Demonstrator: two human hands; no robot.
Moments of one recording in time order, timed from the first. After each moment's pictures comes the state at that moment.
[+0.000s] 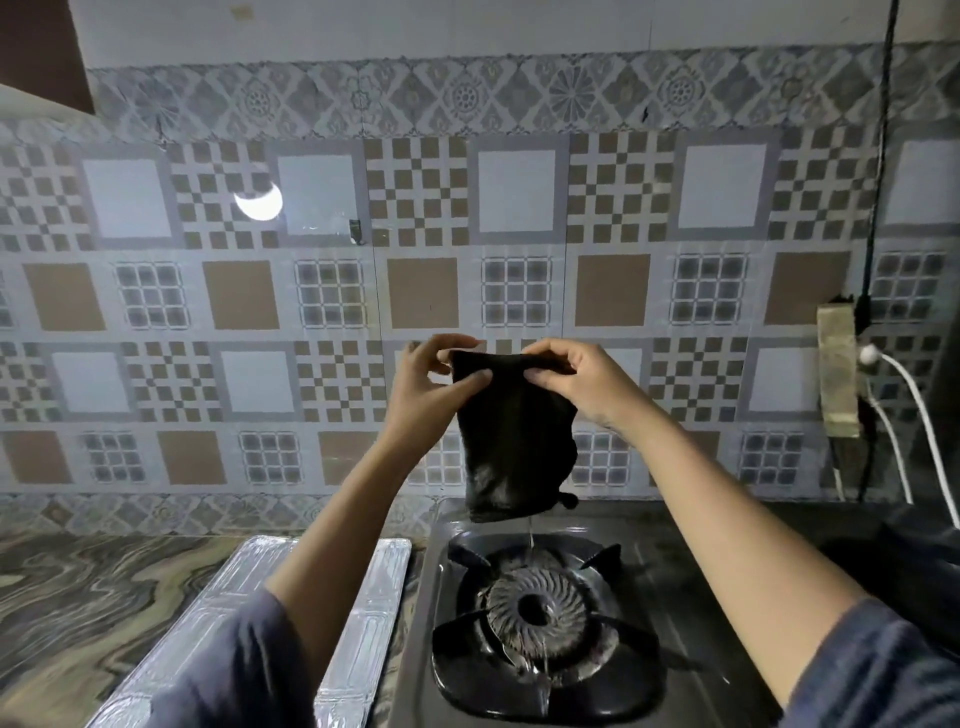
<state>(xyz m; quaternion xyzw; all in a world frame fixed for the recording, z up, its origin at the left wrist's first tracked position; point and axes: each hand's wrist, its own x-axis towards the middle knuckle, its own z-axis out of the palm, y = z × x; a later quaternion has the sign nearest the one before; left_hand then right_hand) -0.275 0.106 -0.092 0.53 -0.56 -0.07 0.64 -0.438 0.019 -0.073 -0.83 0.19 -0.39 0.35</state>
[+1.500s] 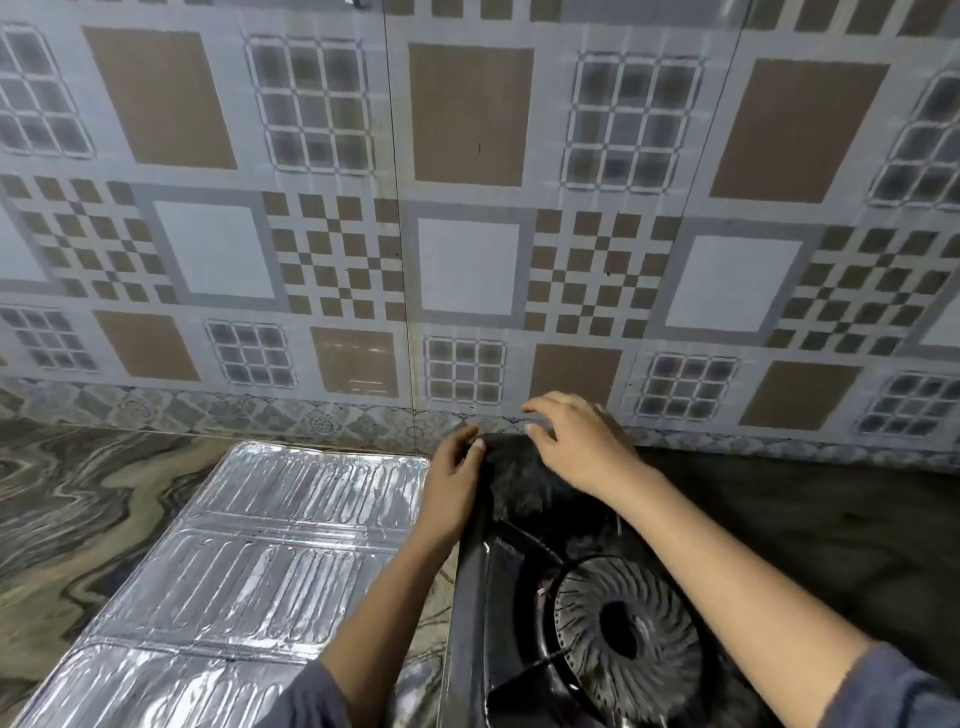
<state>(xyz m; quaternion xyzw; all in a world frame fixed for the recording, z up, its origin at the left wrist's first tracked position) -0.195 0.012 -0.310 0.63 -0.36 -0.31 0.61 -0.322 -0.063 -0.233 -0.90 0.39 -0.14 0.11</state>
